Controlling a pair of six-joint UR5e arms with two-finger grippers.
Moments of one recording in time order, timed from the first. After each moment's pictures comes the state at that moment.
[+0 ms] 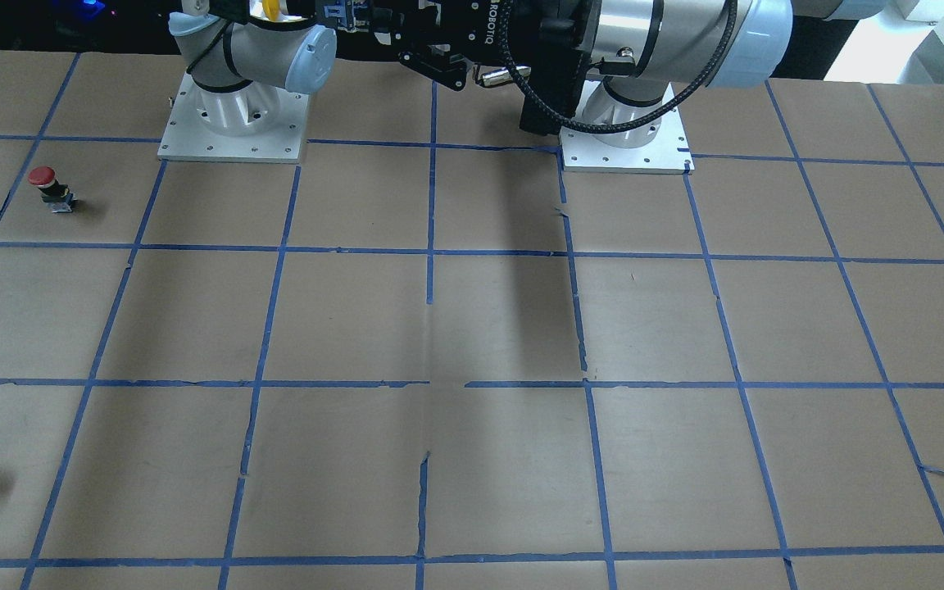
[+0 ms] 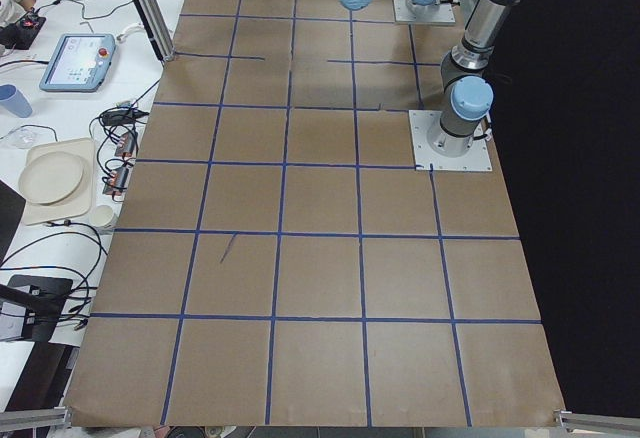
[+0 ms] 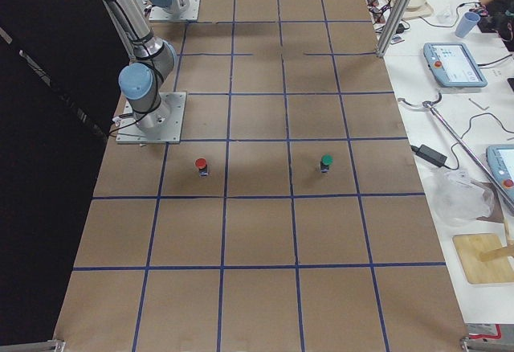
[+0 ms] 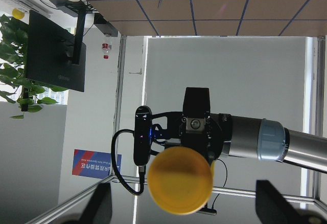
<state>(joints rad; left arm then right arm) -1.63 -1.55 -1.76 -1.45 -0.03 0.06 1.26 -1.79 1.61 -0.84 -0.23 0.92</state>
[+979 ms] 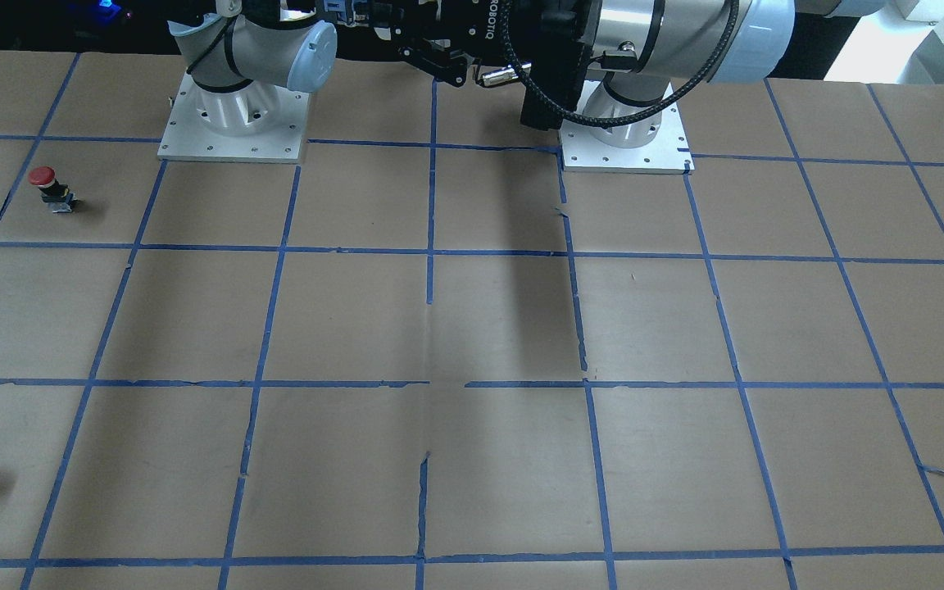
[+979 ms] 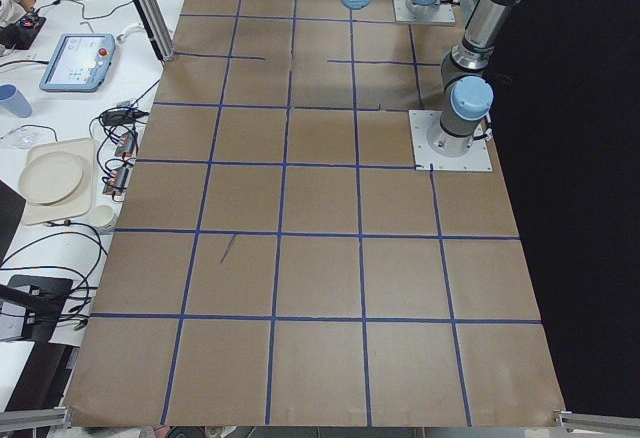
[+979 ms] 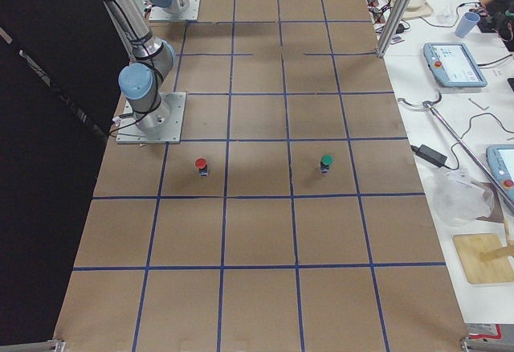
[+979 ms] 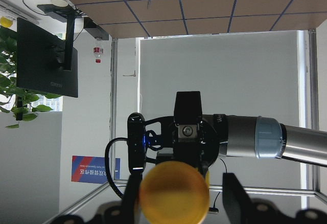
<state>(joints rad) -1.63 -1.54 -1.76 -1.44 -0.03 0.06 1.27 -1.79 1.61 -0.85 -0.24 0.99</state>
